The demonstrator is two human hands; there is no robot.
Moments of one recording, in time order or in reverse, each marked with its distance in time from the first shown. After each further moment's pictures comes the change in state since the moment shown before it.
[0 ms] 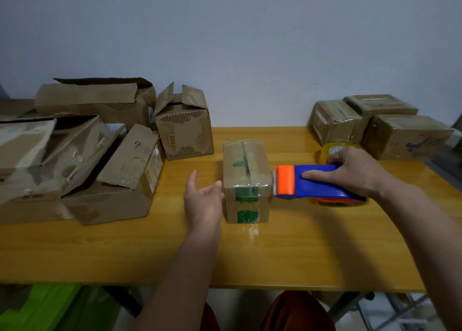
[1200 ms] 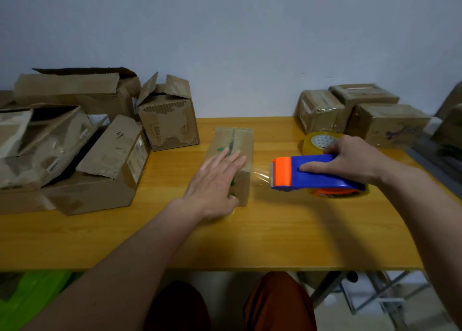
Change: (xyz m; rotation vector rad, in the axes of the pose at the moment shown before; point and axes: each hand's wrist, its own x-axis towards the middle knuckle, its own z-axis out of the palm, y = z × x) left_hand 0.004 0.003 0.020 1.419 -0.633 1.080; right_hand -0.016 0.023 -0.028 -0.055 -0.111 -0.004
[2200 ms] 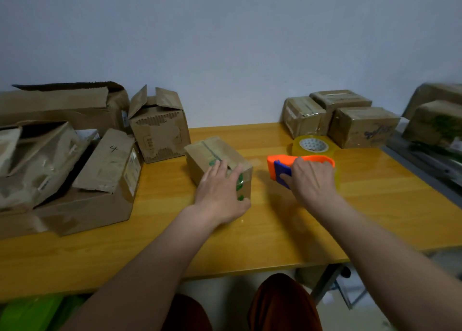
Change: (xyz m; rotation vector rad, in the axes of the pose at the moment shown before) left_hand -0.001 0.014 -0.008 -0.132 -0.105 -0.163; right_hand 0.008 -0.033 0.091 -0.649 0.410 0.161
